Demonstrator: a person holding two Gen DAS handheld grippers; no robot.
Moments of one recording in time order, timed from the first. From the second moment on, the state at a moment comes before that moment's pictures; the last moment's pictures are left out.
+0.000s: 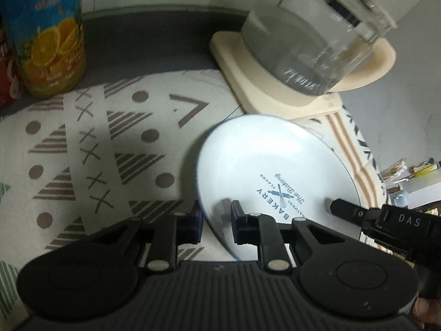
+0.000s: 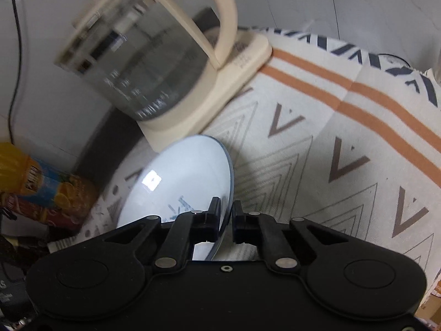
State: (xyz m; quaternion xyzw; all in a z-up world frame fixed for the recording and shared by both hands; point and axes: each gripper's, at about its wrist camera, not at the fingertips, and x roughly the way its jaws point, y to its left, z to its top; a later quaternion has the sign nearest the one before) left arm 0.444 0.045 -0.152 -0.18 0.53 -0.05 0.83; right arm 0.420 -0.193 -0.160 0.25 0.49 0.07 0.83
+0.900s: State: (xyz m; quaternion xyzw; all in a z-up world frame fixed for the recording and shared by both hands) left arm 0.361 0.069 -0.084 -0.23 0.46 0.00 0.86; right arm 0.359 -0.175 -0.098 0.21 0.43 0.16 0.86
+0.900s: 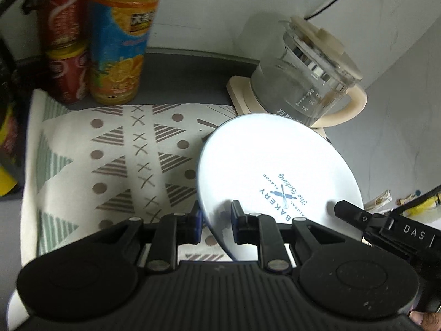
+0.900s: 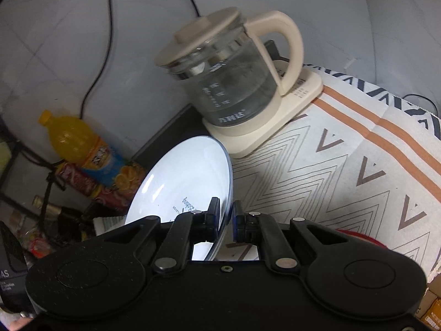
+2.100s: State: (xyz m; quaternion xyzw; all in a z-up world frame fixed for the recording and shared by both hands) left arm 0.165 0.120 -0.074 -0.30 0.42 0.19 0.84; right arm 0.262 -0.087 -0.096 0.11 0.47 0.33 0.81
